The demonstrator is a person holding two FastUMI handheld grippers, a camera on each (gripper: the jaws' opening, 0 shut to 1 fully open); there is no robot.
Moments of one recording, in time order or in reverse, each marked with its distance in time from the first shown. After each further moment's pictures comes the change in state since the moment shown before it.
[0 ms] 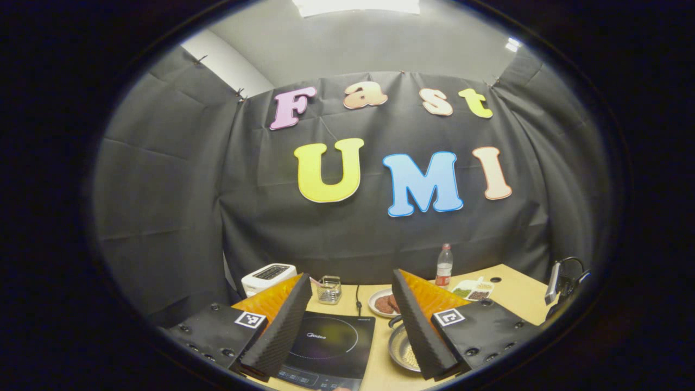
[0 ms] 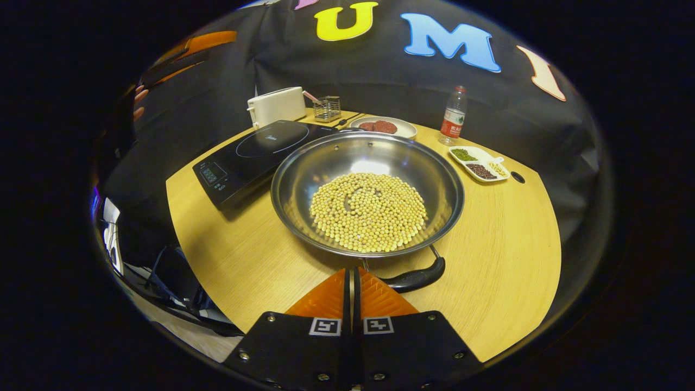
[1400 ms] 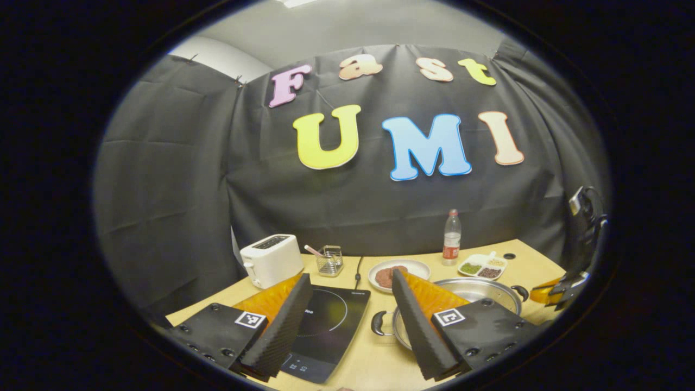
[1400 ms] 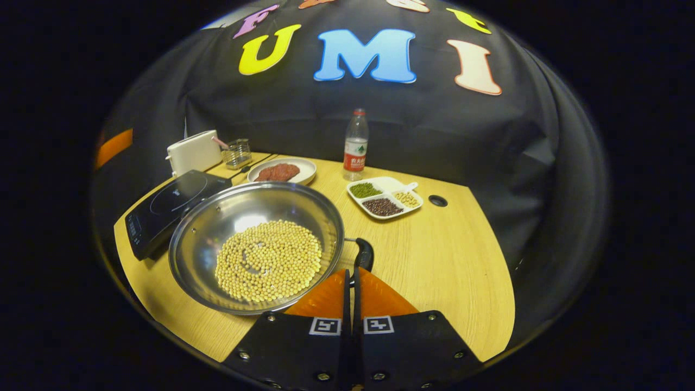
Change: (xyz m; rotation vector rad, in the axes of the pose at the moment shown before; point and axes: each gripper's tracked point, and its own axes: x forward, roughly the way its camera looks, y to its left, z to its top) left arm 0.018 -0.053 -0.085 0.034 0.167 0.073; right arm 0.002 -0.157 0.065 0.178 -0.271 -0.282
